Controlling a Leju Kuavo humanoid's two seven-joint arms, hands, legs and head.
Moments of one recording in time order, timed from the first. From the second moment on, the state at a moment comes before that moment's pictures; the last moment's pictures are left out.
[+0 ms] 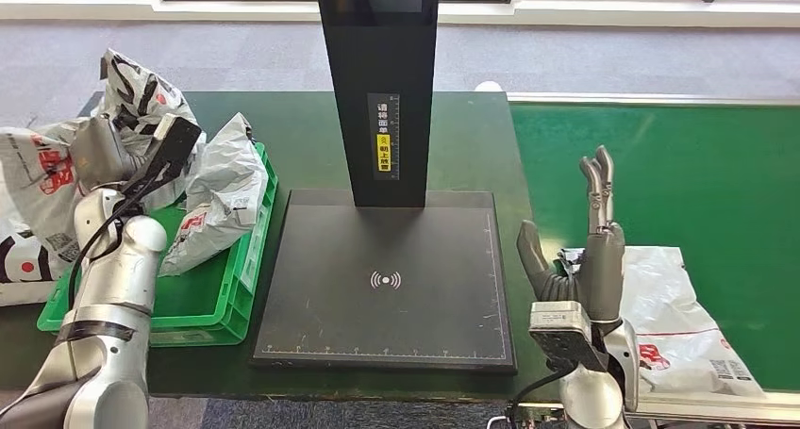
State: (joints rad) left arm -0.73 0.07 0.36 -0.77 -1.26 0.45 -0.12; right arm -0.01 0.16 0.12 -1.84 0.69 -0.29 -0.49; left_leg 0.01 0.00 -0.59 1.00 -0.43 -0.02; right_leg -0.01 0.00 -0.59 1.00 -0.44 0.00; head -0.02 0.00
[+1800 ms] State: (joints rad) left arm -0.29 -0.19 0.15 -1.41 -0.50 0.31 -0.41; right arm 0.05 0.13 -0.54 -1.38 1.35 -0.14 0.10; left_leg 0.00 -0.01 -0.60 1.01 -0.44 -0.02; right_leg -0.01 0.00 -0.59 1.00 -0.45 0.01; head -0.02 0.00
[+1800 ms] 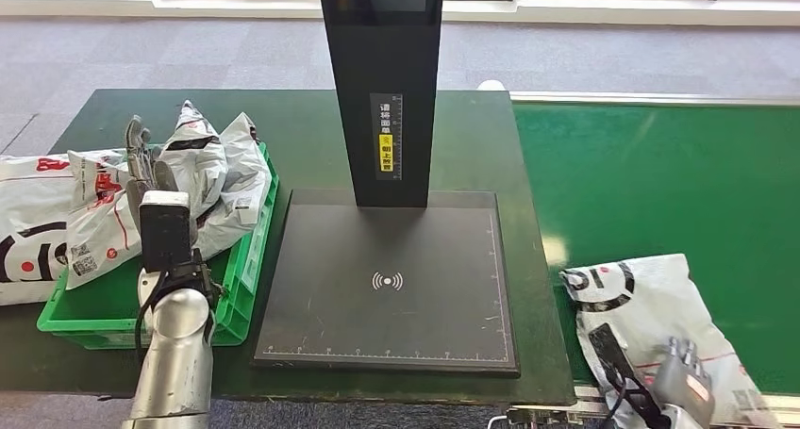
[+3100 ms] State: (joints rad) left arm -0.19 -0.22 0.12 -1.44 -0.37 0.26 -0.46; right arm -0.06 0.11 -0.56 -1.22 1.41 -0.24 0.08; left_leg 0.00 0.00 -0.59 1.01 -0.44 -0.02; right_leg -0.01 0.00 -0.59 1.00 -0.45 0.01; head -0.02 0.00
